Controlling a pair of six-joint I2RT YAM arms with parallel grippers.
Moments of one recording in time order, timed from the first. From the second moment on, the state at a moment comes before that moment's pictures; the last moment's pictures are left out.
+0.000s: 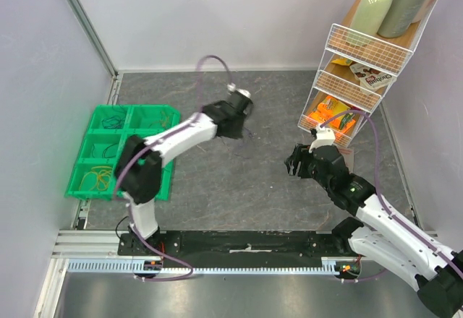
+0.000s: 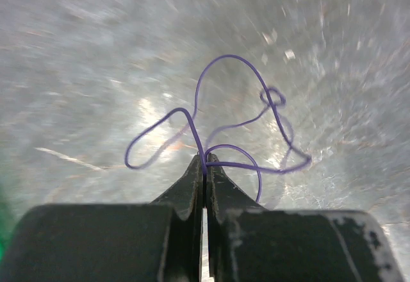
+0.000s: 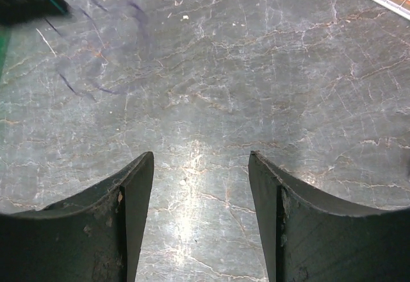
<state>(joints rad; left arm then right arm) -0.77 1.91 1.51 -0.60 -0.26 -0.37 0.61 0.76 0.55 -0.31 0.22 0.49</state>
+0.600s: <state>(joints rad) 0.03 1.49 1.56 -0.58 -0.02 -0.31 0.61 0.89 0.50 -0.18 0.10 0.49</state>
